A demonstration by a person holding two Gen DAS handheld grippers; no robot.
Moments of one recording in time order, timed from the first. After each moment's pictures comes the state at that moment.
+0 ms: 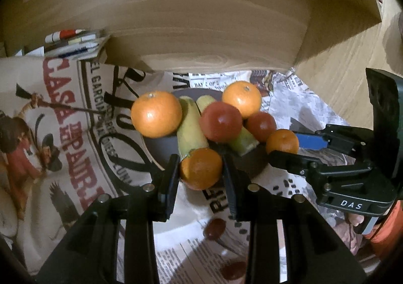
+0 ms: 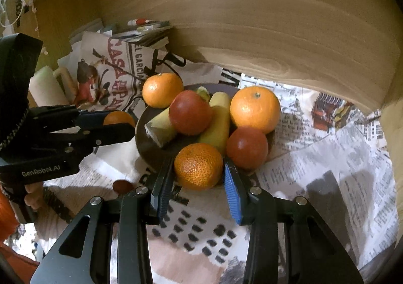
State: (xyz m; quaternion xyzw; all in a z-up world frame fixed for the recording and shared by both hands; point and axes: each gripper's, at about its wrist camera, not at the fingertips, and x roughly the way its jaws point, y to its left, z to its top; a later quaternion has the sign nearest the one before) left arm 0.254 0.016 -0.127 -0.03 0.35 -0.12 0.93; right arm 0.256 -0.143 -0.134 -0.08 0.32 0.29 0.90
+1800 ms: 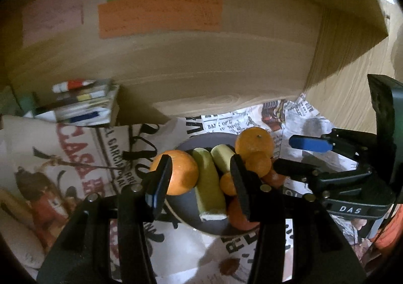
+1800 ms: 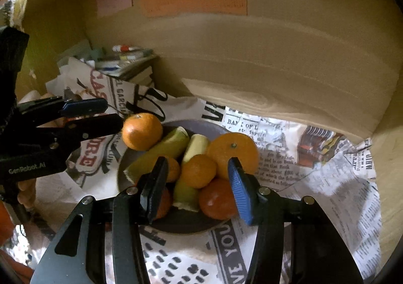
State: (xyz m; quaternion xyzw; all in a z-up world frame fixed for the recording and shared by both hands) left arm 0.271 0.016 -0.082 0.00 0.29 -0.09 0.95; right arm 0.280 -0.143 -0.100 -0.08 0.29 0.28 0.91
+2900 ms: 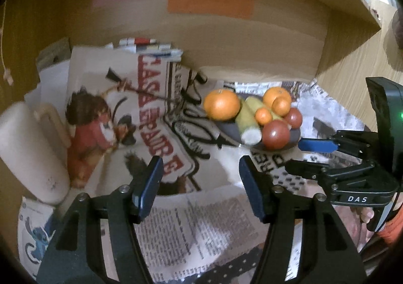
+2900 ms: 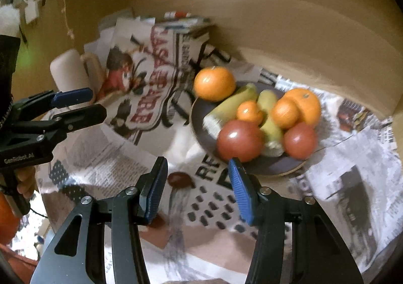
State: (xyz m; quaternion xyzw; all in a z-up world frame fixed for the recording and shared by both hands) left arm 0.164 0.076 -0.123 -0.02 0.31 -0.03 0.95; right arm 0.206 -0.085 -0.136 -0.09 0.33 0.32 0.88
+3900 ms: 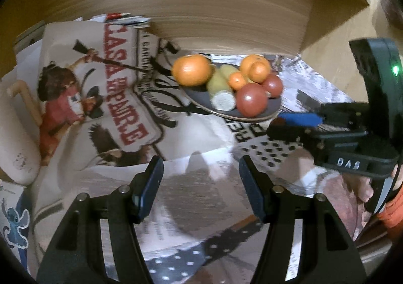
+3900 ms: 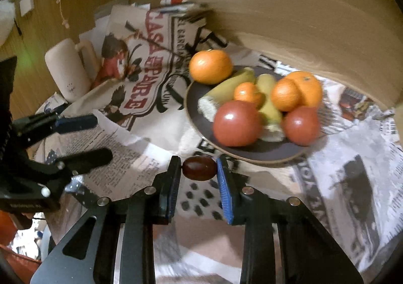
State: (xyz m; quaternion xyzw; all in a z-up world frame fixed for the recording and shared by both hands) left arm 0.161 0.040 -0.148 -0.02 0.35 -0.09 0.93; right arm 0.206 -0.098 -0.143 -0.10 0.35 0.31 0.88
